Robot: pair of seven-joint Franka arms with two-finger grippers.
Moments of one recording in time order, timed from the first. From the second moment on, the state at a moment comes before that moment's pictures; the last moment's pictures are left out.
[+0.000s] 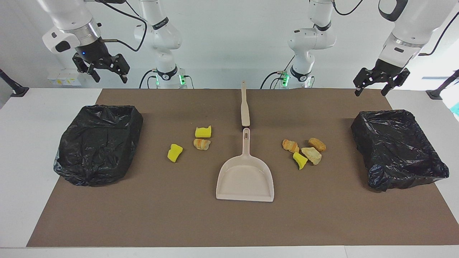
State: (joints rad) left arm 0.02 -0.12 -0.02 -1.70 0.00 1.64 0.05; right arm -0.24 -0.09 0.17 -1.60 0.02 1.47 0.00
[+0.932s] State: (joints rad) left arm 0.01 -0.12 -0.03 -1.70 0.00 1.59 0.05; right arm -0.19 -0.11 0.17 -1.62 -0.02 1.42 -0.05
